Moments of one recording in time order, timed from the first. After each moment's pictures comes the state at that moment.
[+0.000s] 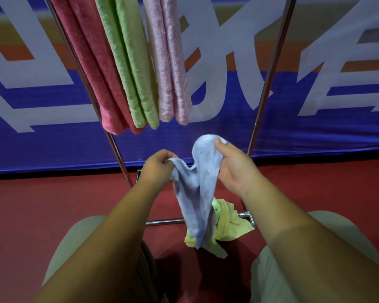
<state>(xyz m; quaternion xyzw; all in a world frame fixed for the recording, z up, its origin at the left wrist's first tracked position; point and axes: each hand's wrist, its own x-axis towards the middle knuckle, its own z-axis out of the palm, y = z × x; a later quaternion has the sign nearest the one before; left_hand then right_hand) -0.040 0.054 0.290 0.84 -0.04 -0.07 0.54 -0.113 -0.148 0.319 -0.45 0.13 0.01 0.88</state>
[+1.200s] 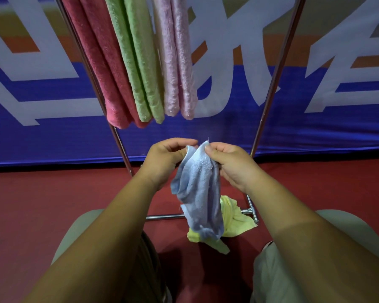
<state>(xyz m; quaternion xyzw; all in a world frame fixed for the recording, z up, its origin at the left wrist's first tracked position) -0.053 0.054 0.316 0.67 -0.13 -0.14 0.71 -0.114 -0.139 0.310 -0.62 0.09 0.02 0.78</state>
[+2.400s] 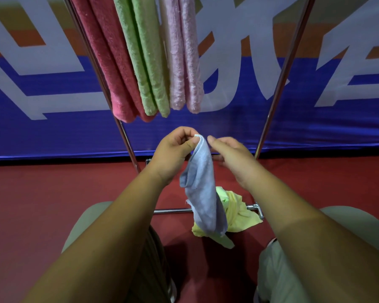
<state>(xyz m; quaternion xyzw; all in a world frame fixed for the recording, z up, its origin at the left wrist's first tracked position) -0.054 0.050 0.317 0.70 -0.18 -0.11 0.68 -0.113 -0.128 0.311 -0.72 0.16 0.00 0.68</state>
